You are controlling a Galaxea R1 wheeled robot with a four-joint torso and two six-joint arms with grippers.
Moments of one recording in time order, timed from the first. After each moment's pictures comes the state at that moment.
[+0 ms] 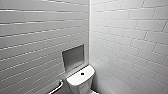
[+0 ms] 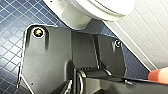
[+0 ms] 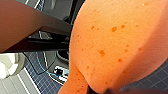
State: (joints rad) left arm 1.30 2.77 -2.19 0.28 0.08 -0.21; right arm -1.62 2.93 -2.55 -0.15 0.13 0.14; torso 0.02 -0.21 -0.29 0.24
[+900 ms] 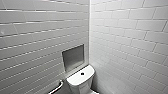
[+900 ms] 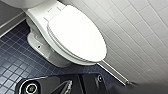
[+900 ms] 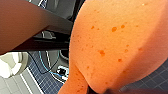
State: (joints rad) left arm 1.01 2.43 -1.67 0.20 0.11 -0.21; right arm -1.63 2.93 -2.53 -0.16 0.13 0.14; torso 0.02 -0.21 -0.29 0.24
